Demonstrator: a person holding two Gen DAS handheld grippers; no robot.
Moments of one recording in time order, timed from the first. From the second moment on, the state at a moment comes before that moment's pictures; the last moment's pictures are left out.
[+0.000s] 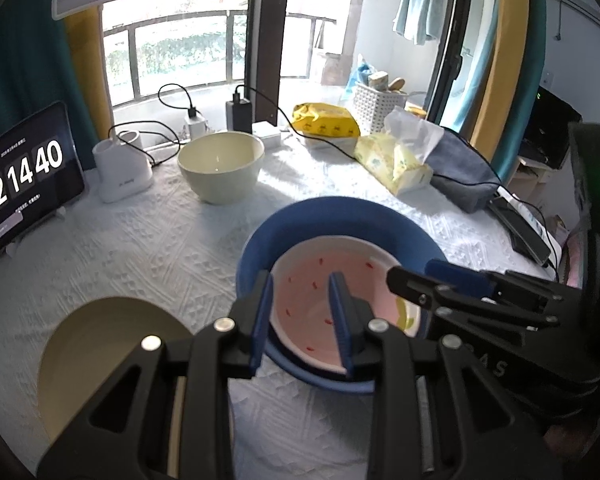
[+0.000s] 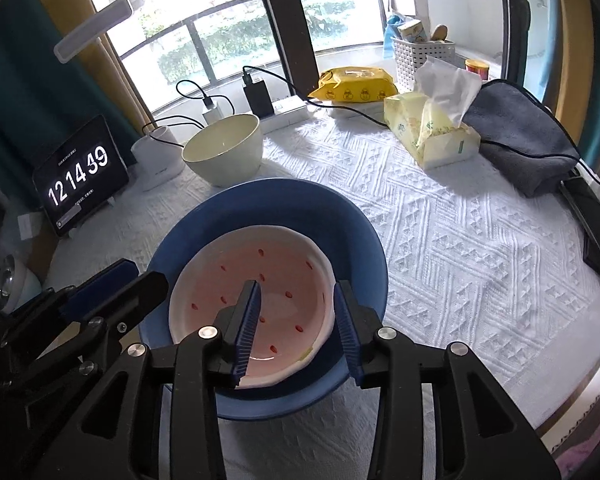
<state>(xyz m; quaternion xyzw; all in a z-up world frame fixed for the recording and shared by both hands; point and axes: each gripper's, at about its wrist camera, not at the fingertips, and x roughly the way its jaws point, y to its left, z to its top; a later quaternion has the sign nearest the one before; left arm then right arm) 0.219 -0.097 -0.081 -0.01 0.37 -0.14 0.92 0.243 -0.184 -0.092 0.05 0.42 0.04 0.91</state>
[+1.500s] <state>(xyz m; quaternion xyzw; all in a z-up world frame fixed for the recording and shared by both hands) 0.295 -0.042 -0.045 -0.07 0.35 -0.08 0.93 0.332 -0.157 -0.041 0.01 0.39 0.12 0.91</state>
